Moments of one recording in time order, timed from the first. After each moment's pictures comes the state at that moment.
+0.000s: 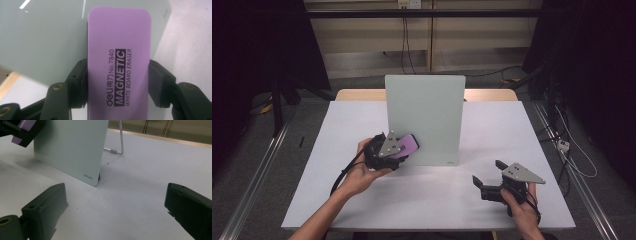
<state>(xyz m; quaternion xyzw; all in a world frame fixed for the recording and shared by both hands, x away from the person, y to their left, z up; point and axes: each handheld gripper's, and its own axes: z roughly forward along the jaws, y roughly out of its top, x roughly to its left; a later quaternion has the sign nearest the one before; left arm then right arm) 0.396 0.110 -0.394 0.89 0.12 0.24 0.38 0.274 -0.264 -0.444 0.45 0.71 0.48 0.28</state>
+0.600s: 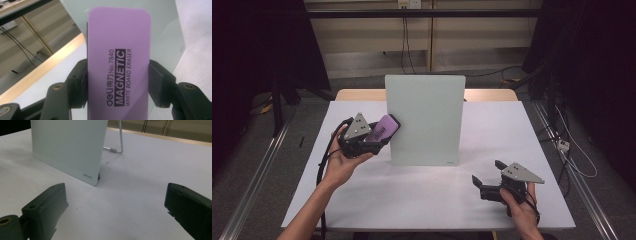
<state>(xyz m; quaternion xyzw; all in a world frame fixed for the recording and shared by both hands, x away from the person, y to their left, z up) 0.406 0.163 -0.354 0.83 0.20 0.23 0.46 0.274 -0.263 -0.444 0.45 0.70 0.47 0.28</state>
